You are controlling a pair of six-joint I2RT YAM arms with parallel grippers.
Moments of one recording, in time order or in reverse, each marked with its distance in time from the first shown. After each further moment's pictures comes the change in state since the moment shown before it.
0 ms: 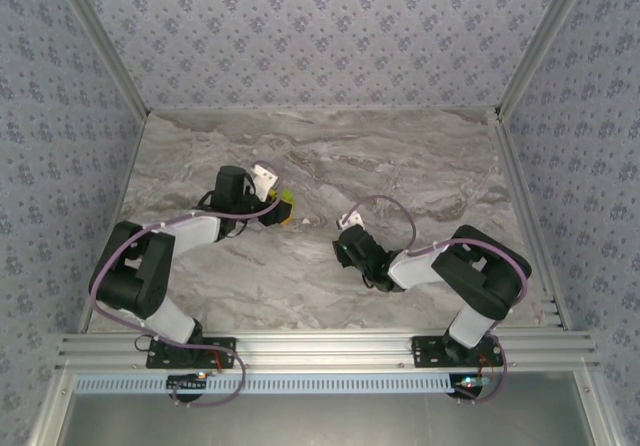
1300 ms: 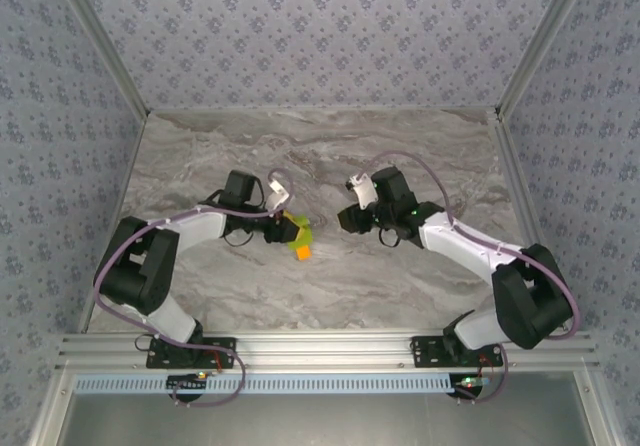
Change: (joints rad) left arm -0.050 0.031 0.061 -0.315 0.414 0.132; right arm -0.315 -0.249 0.341 -0.624 -0.713 -0.268
